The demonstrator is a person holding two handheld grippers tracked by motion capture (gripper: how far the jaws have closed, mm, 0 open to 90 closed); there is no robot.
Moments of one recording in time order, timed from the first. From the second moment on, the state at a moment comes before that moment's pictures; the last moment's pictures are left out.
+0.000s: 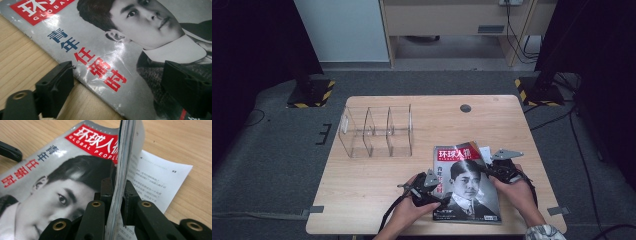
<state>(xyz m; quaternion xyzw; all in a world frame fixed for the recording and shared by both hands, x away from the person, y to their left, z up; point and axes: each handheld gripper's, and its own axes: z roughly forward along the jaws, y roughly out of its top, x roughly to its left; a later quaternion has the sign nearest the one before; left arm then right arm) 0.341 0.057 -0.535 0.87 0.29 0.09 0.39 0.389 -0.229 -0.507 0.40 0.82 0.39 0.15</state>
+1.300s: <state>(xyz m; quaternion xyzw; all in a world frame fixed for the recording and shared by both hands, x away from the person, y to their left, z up) 0.357 0.062 -0.536 0.85 0.33 0.07 0.41 0.378 -0.230 -0.480 0.37 0.78 0.49 0.15</state>
